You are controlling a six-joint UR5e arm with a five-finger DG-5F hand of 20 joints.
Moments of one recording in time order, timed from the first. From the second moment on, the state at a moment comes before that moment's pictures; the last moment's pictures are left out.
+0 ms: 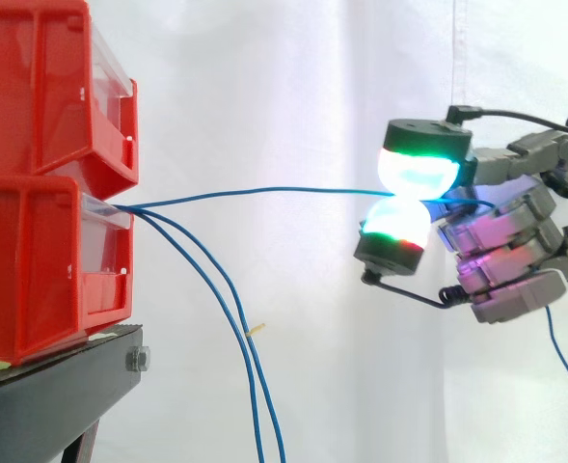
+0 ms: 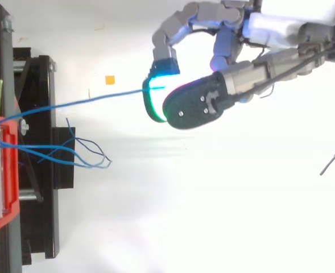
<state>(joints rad) 0.03 -2.15 -1.19 -3.16 -1.38 -0.10</state>
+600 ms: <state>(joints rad) 0.03 -2.15 -1.19 -3.10 -1.35 -0.18</state>
